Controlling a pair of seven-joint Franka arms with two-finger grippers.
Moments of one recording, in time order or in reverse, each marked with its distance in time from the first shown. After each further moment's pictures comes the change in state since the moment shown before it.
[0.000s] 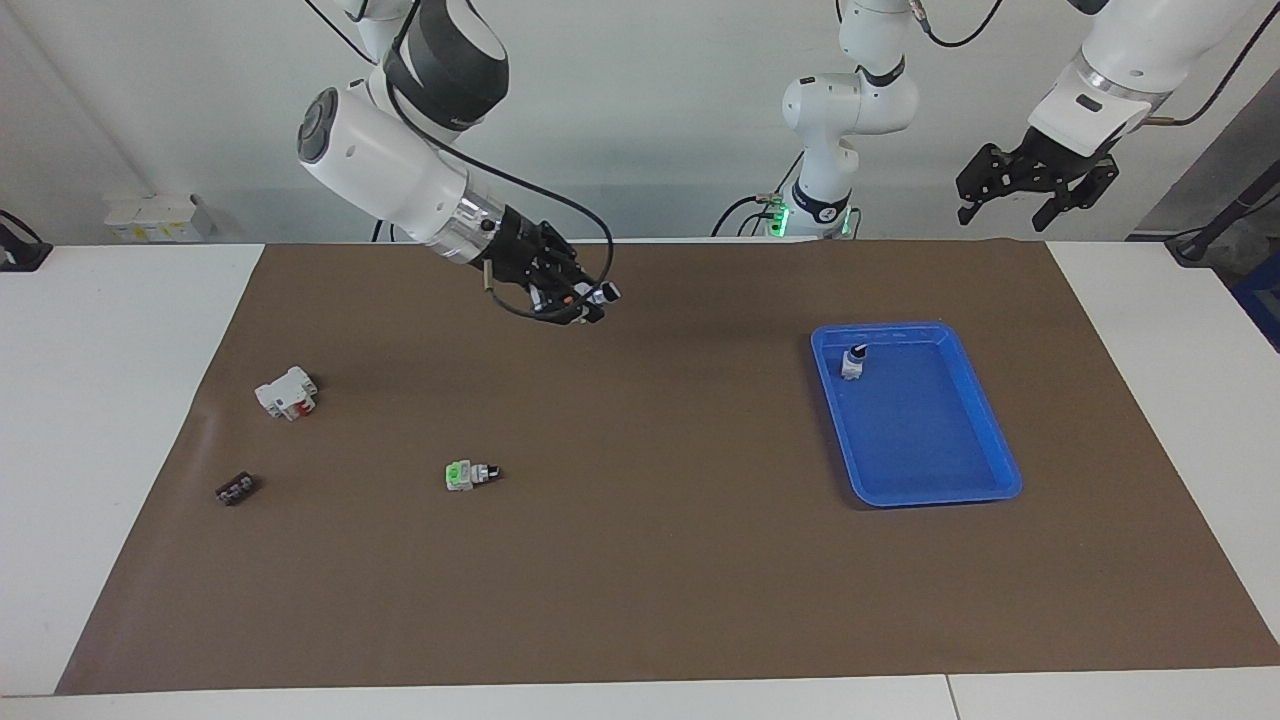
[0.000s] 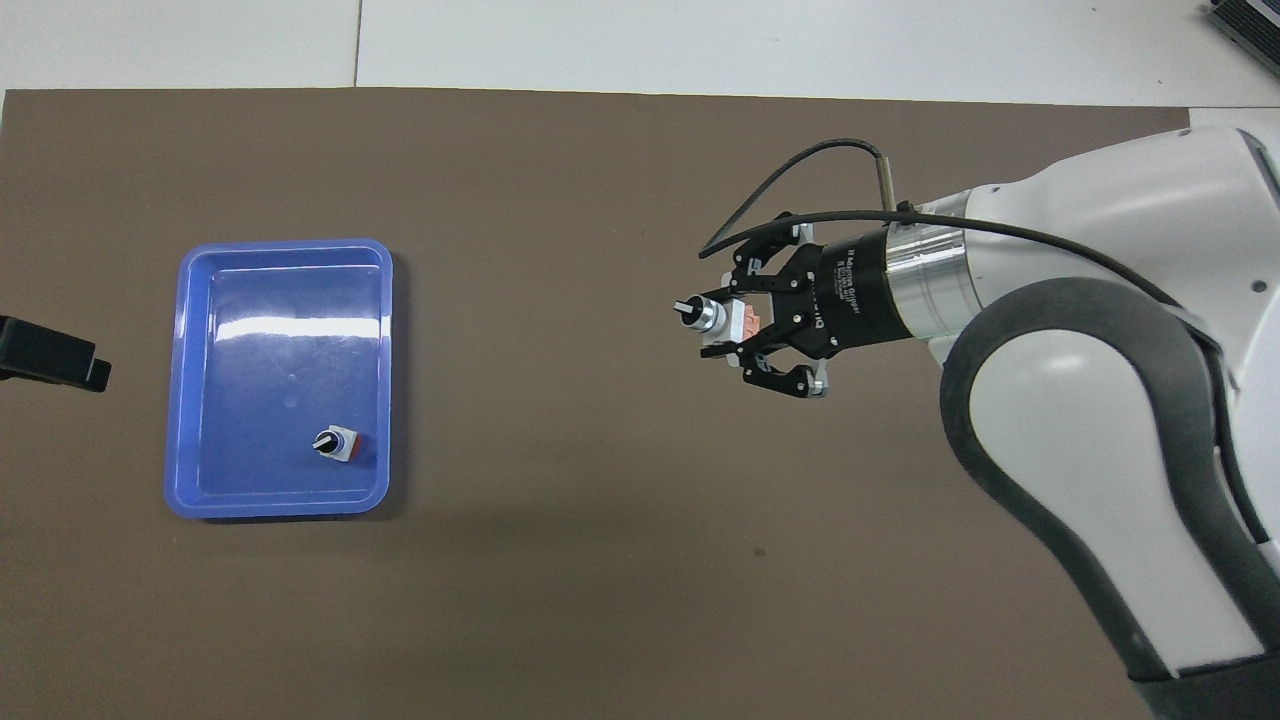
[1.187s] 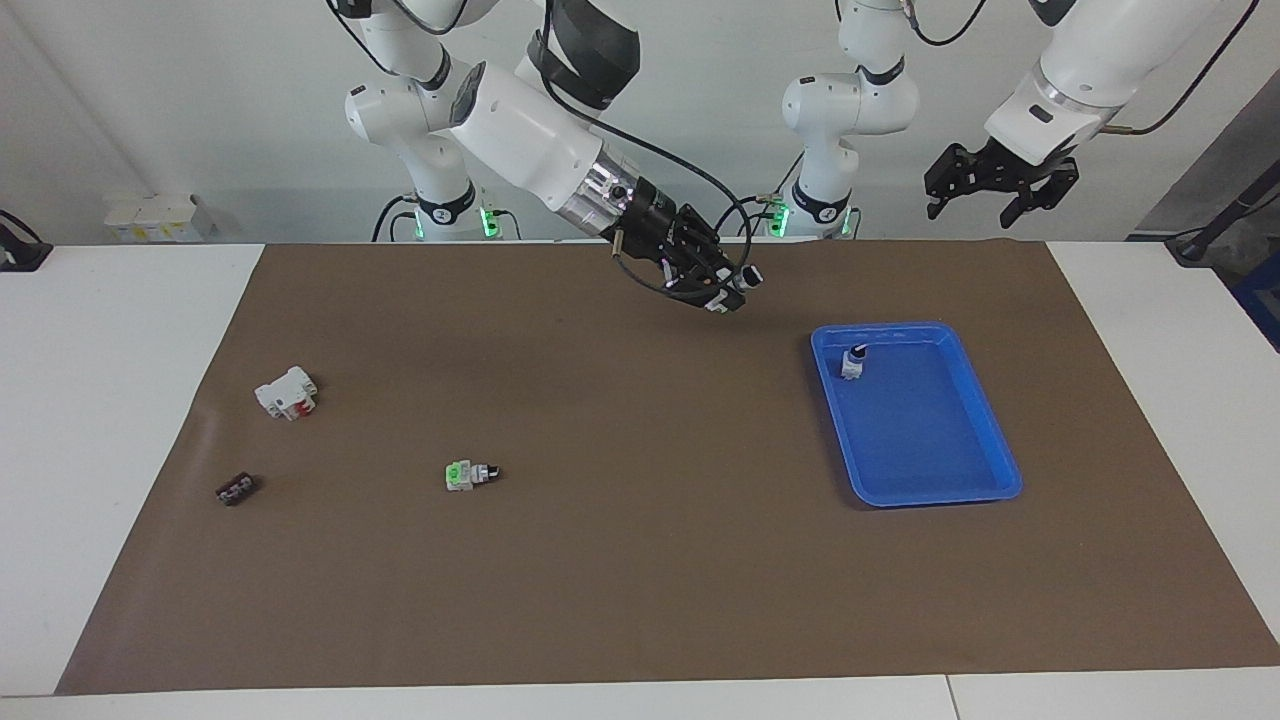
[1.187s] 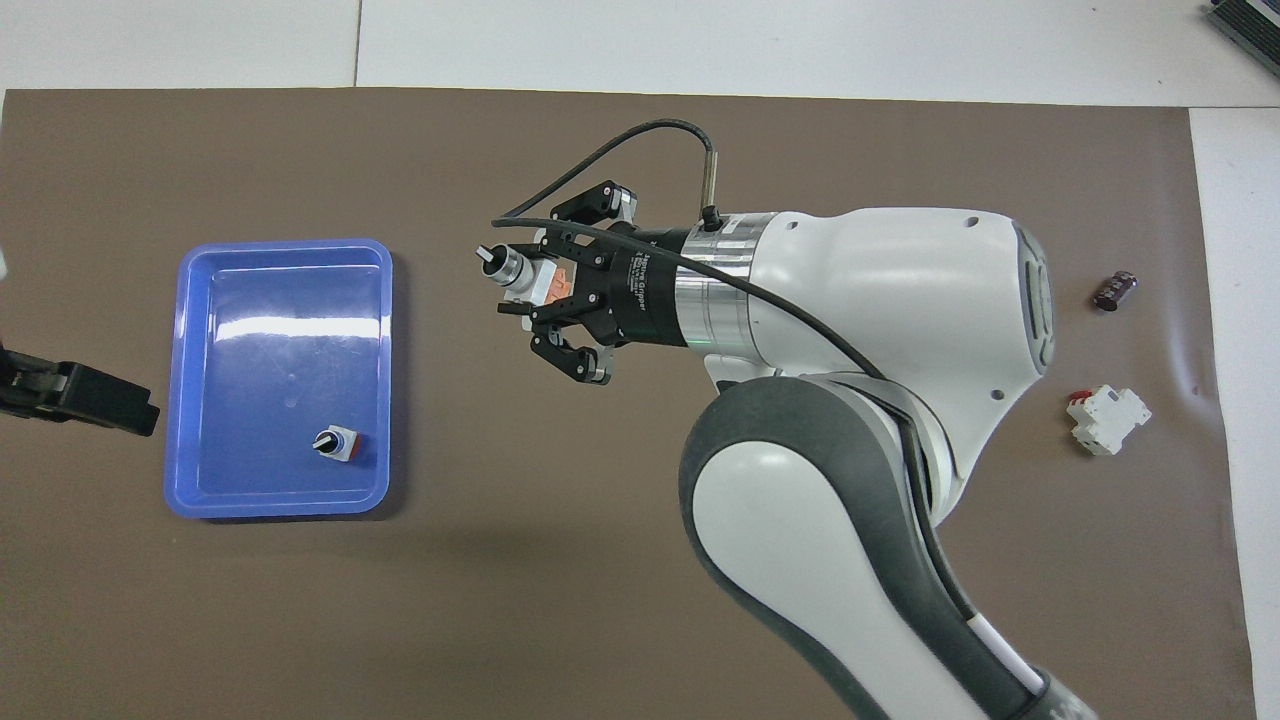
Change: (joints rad) left arm -0.021 -0.043 -0.037 -0.086 -0.001 -0.030 0.001; right arm 0.223 0.095 0.004 0.085 0.083 0.379 0.161
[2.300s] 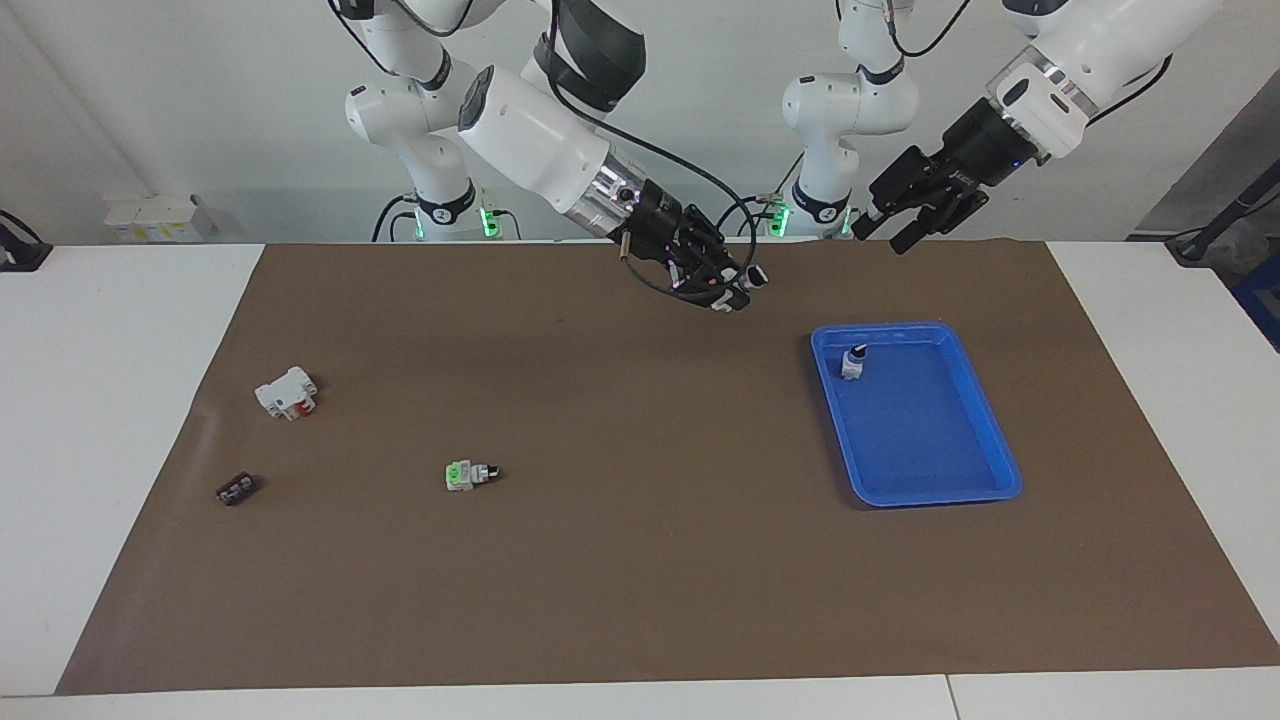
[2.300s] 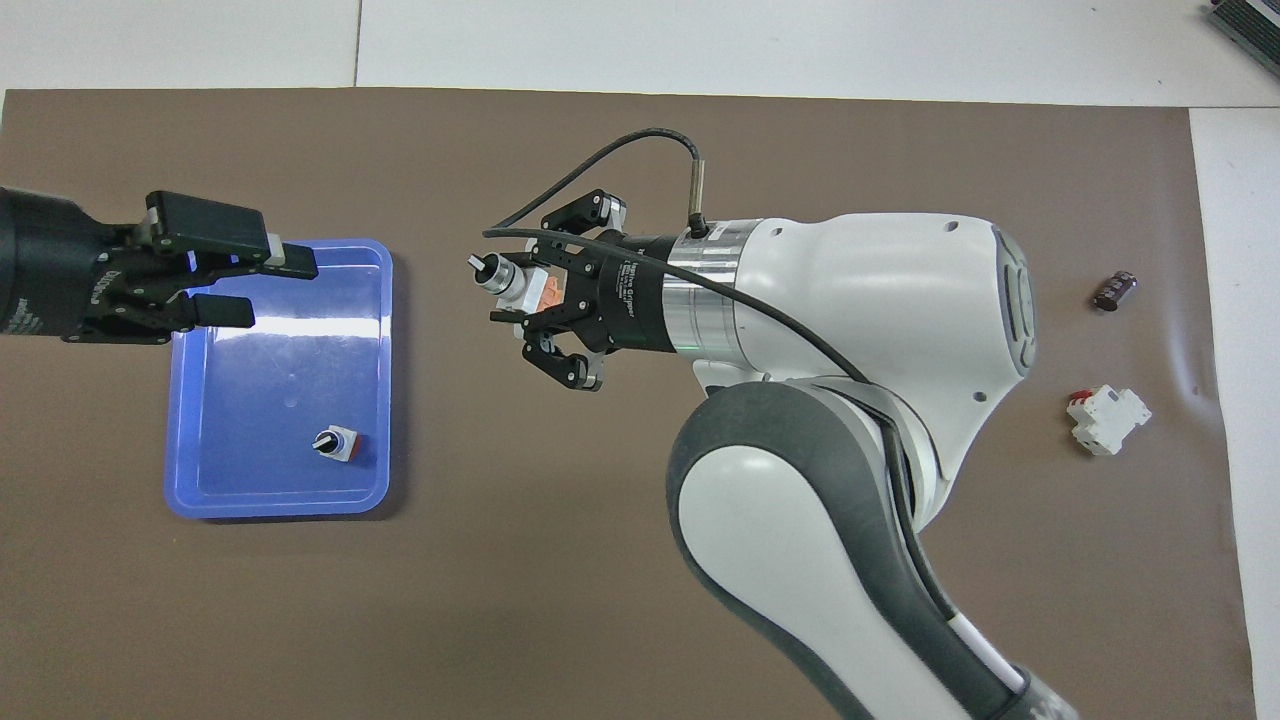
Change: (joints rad) left arm -0.016 -0.001 -0.012 -0.069 -0.566 0.409 -0.558; right arm 0.011 0.007 0.000 0.000 0.000 -0.002 0.006
